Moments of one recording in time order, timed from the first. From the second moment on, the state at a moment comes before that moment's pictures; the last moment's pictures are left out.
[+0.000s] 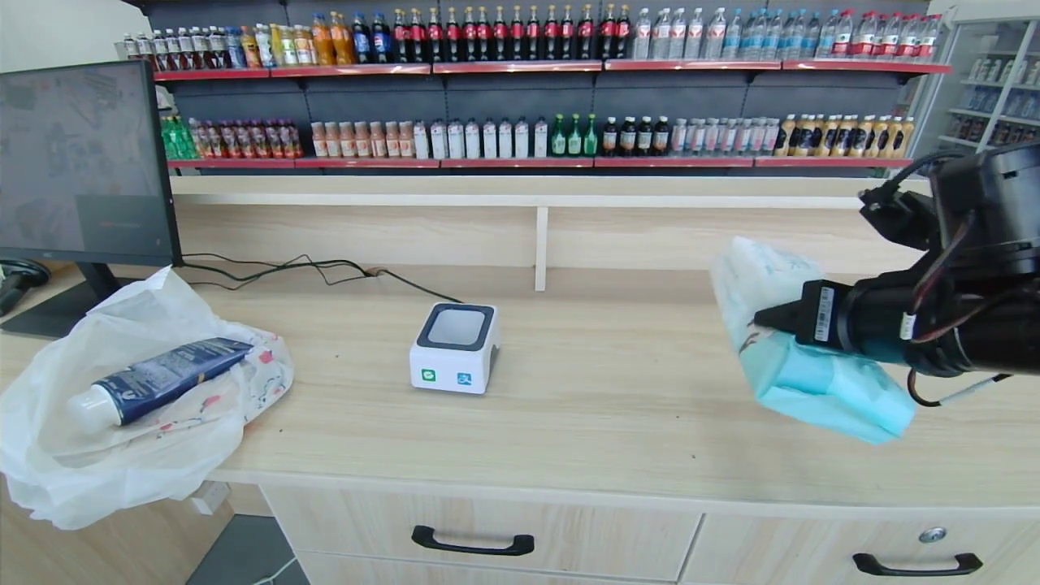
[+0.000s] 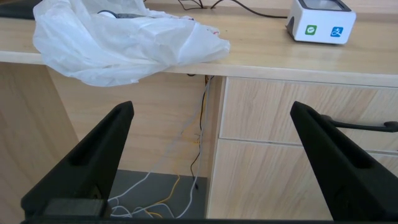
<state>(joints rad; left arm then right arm) 0.00 0.00 0.00 0.00 -0.01 0.04 0.35 1.50 -1.07 0.13 -0.17 0.37</state>
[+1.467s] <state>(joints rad) 0.00 0.00 0.00 0.00 -0.01 0.04 0.62 1.29 -0.64 -0.38 0.34 1.23</state>
